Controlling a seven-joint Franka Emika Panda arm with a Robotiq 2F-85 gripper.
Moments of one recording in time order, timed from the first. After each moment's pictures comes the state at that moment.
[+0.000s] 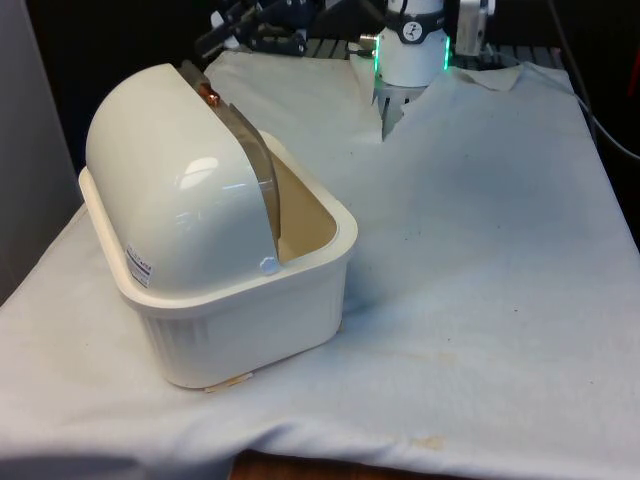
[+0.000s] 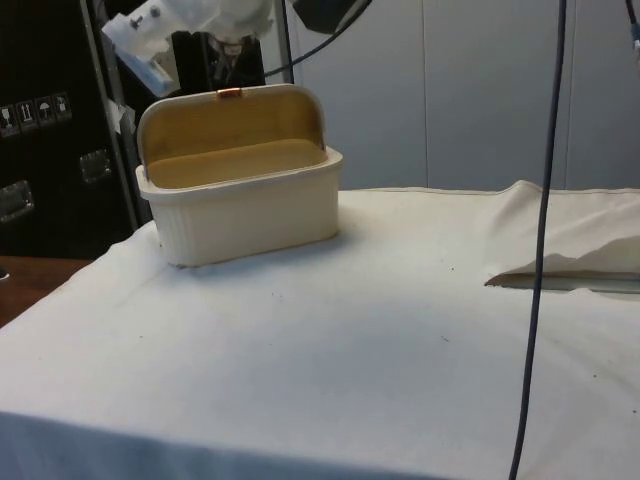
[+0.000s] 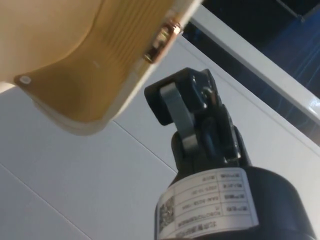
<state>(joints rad) 0.07 0.27 -0.16 -1.94 -1.52 2.36 0.98</state>
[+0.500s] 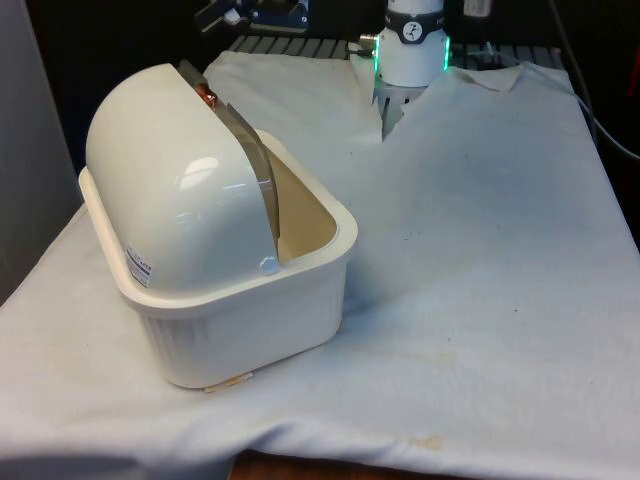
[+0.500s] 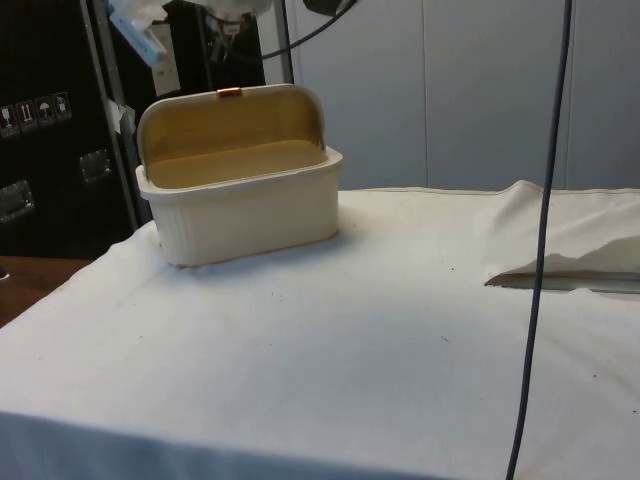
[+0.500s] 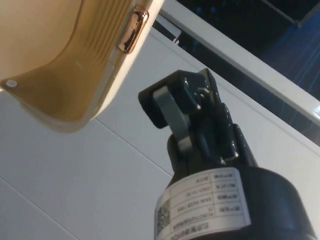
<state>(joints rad) 0.07 0.22 -0.17 -1.94 -1.51 2.41 0.90</state>
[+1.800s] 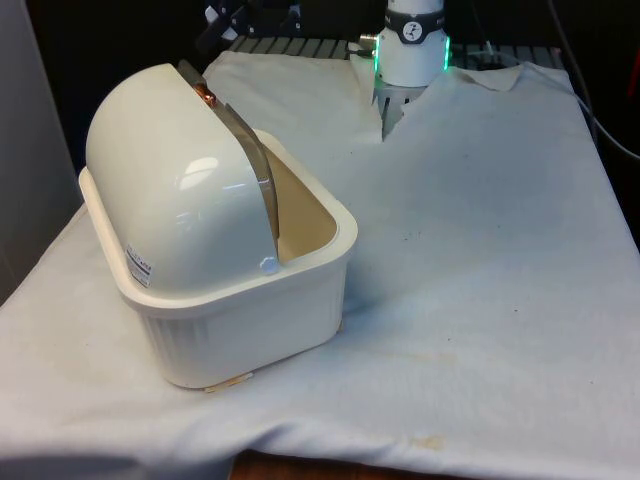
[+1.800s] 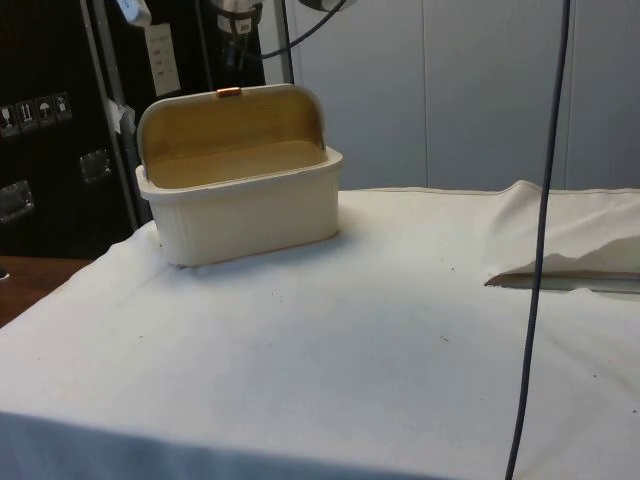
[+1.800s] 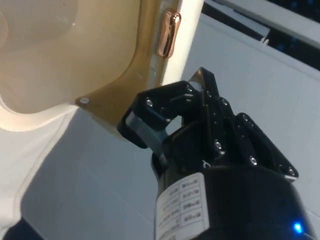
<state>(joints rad) 0.05 0.23 -0.20 -1.94 -1.17 2.48 0.49</state>
